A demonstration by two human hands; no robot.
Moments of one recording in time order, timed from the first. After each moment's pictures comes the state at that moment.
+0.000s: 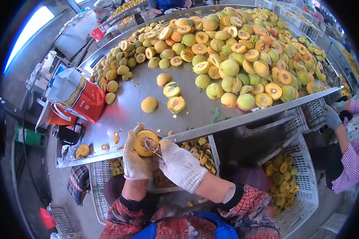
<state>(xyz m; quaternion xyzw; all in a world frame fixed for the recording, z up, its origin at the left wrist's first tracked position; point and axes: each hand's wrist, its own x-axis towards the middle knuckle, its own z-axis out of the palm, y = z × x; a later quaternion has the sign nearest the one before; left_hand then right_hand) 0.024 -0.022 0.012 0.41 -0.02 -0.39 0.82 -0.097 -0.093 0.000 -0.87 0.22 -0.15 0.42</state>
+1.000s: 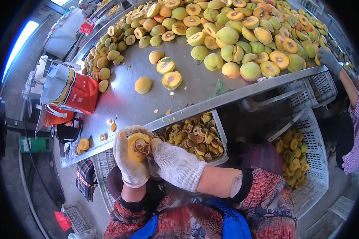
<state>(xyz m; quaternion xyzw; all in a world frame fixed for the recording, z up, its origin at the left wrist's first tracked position) 0.010 0.010 0.019 0.58 -0.23 -0.28 0.73 -0.103 -0.063 -0.010 -0.84 0.15 -0.14 0.51</state>
